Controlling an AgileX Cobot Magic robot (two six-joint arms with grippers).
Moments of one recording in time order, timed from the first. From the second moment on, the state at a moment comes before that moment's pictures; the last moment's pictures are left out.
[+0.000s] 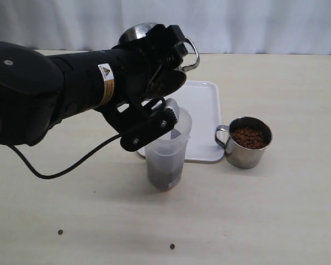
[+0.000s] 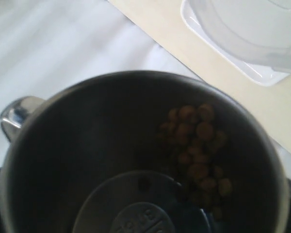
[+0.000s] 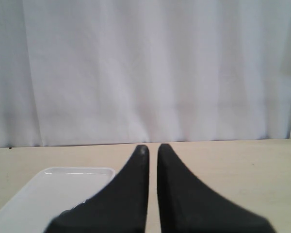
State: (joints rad) left arm -0.74 1.51 -0.92 1.74 0.32 0.37; right arm 0.05 0.00 0.00 -0.03 0.05 0.08
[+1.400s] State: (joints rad) left arm -0.78 1.51 -0.92 1.74 0.37 0.43; right arm 0.05 0.00 0.00 -0.03 0.05 0.08
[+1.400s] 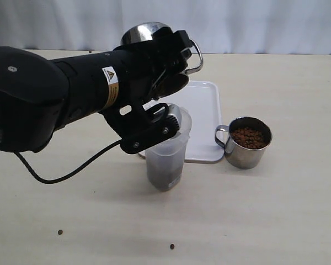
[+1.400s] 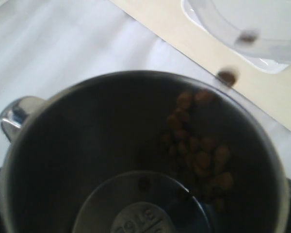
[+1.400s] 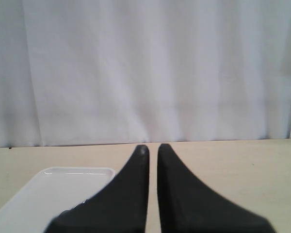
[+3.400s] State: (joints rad) left arm -0.79 1.51 -0.92 1.74 0.42 0.62; right arm 0.05 0.00 0.00 -0.03 0.05 0.08
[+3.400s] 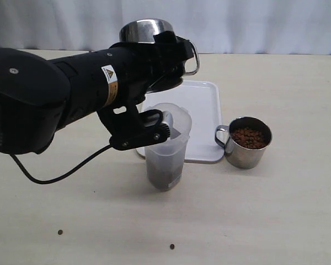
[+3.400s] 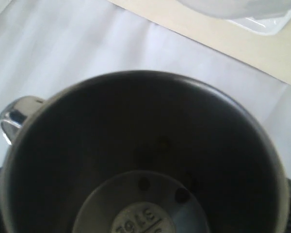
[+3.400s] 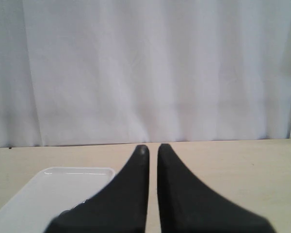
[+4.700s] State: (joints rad) left arm -0.66 1.51 -1.04 1.30 0.13 0.29; right arm 0.05 0.00 0.00 -0.03 0.05 0.08
